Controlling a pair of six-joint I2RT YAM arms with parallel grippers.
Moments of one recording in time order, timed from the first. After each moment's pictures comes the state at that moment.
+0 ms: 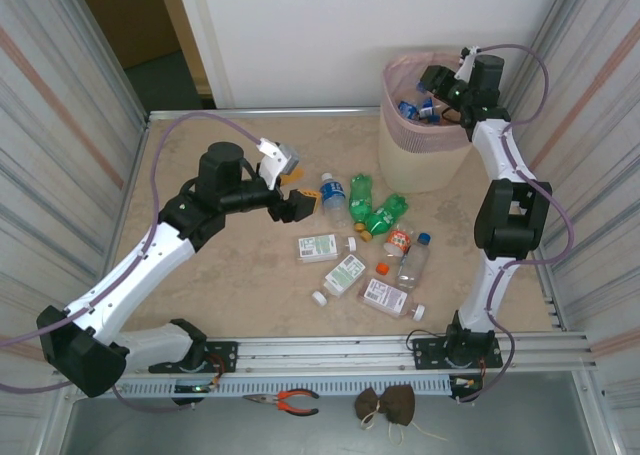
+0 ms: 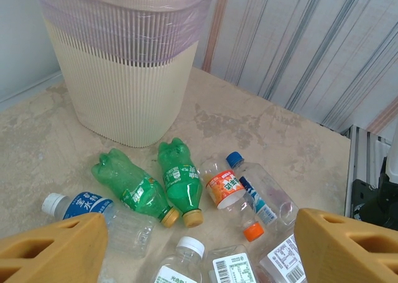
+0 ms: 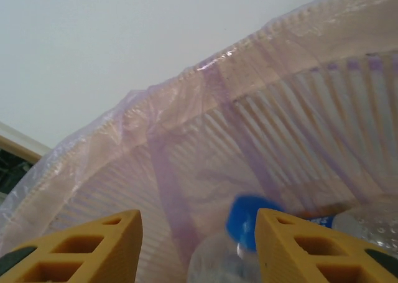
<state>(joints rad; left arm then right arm) -0.58 1.17 1.13 -0.33 0.51 0.02 -0.06 2.01 1.82 -0.12 -0.41 0.51</state>
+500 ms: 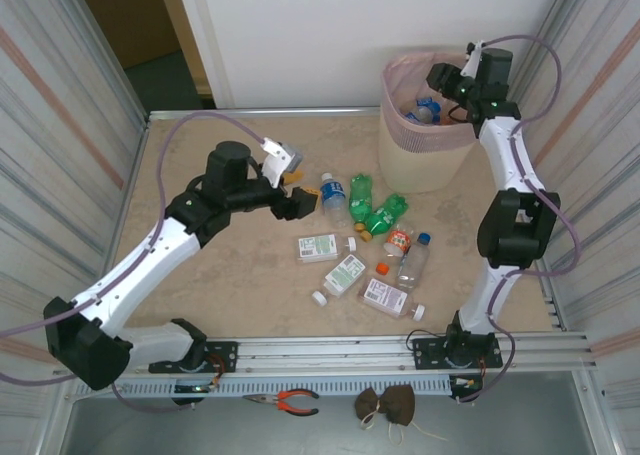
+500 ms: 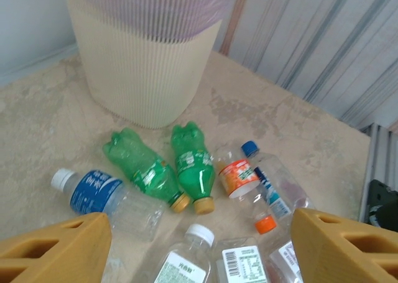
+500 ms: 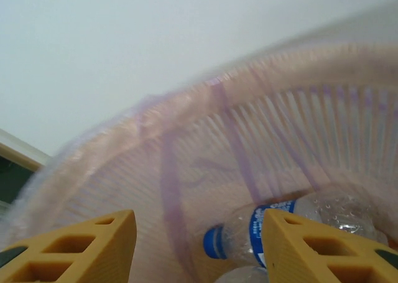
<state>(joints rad) -0.59 1.23 1.14 -0.36 0.44 -0.01 -0.06 1.90 1.84 -0.27 -0.33 0.41</state>
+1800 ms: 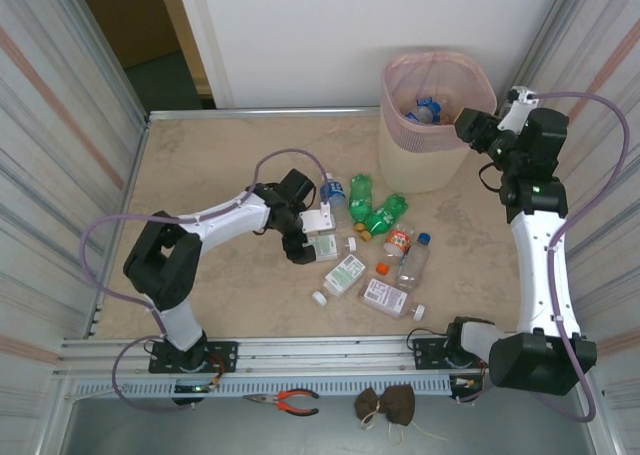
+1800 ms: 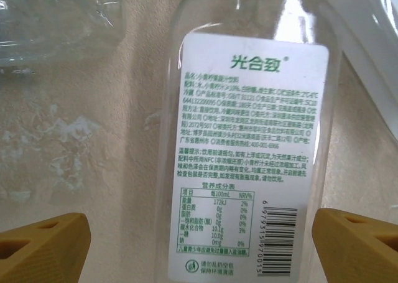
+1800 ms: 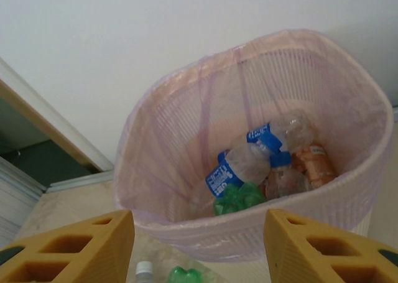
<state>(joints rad) -0.68 1.77 1.19 -0.67 0.19 0.71 -0.14 1.14 1.24 -0.34 -0.36 0.36</state>
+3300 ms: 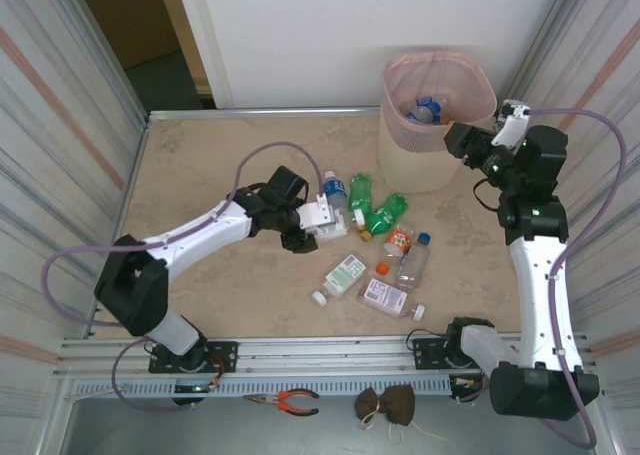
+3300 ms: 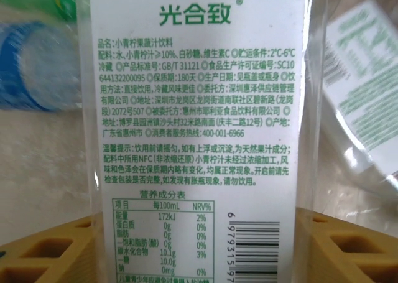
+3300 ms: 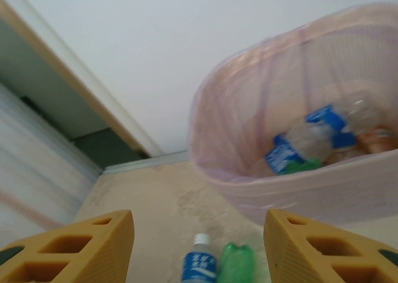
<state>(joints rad) -0.70 1.53 1.13 -0.60 0.22 0.65 -0.07 1.00 1.18 -0.36 -0.45 0.44</state>
